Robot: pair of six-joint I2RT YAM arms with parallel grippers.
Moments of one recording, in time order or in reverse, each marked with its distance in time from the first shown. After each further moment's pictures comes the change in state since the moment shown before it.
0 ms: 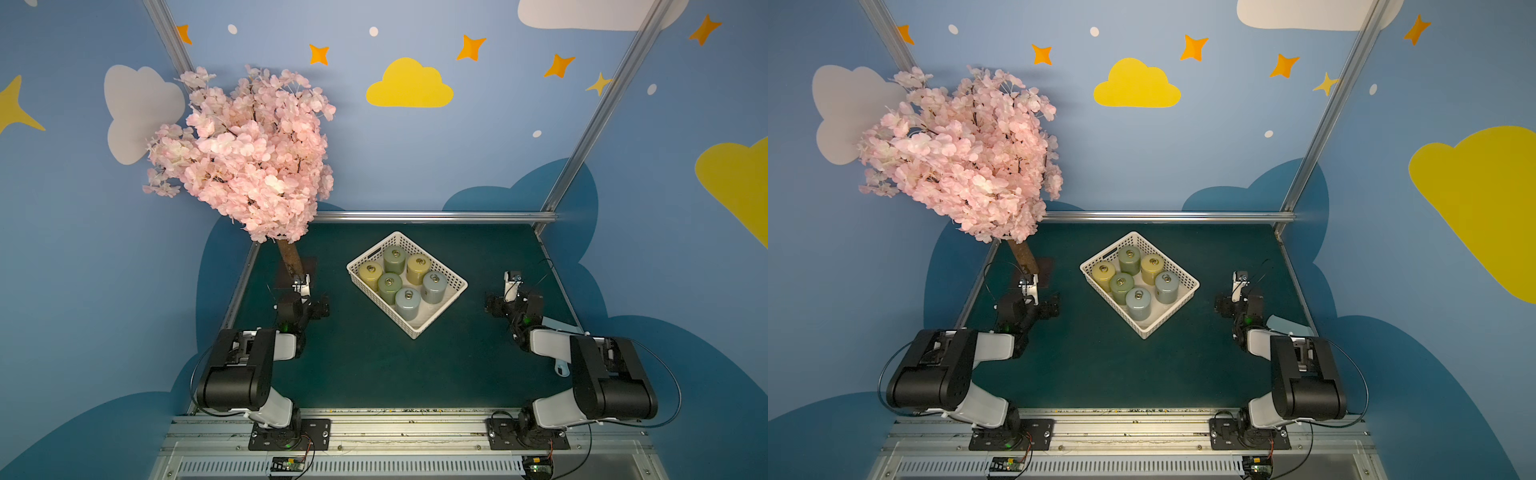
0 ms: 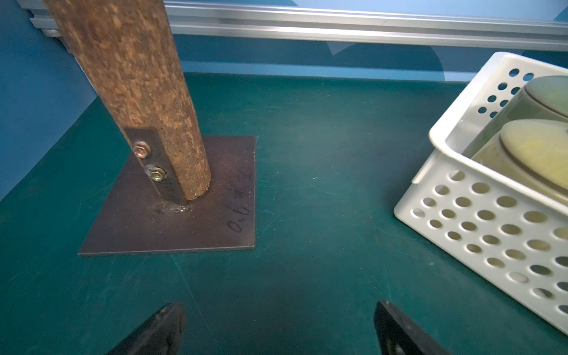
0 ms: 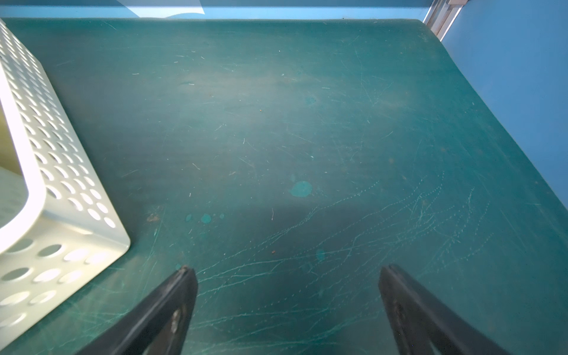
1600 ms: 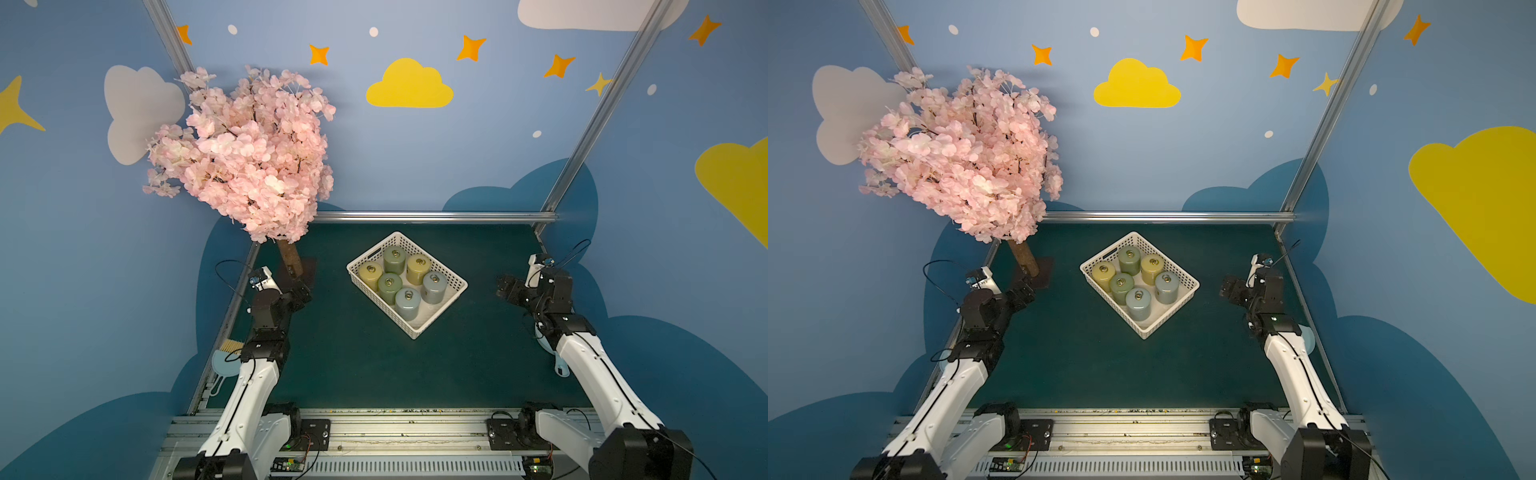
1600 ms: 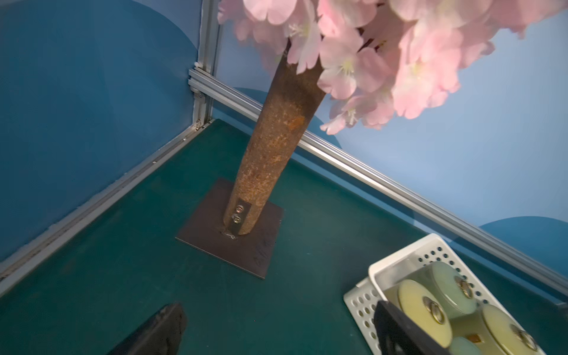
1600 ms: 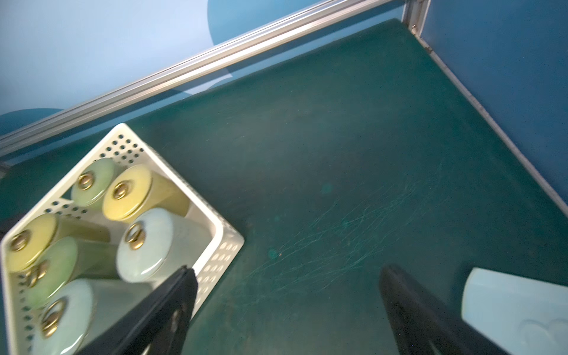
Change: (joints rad) left arm 0.039 -0.675 0.106 -0.658 -0.110 -0.432; right arm 0.013 -0.460 0.296 -0.799 -0.076 0.344
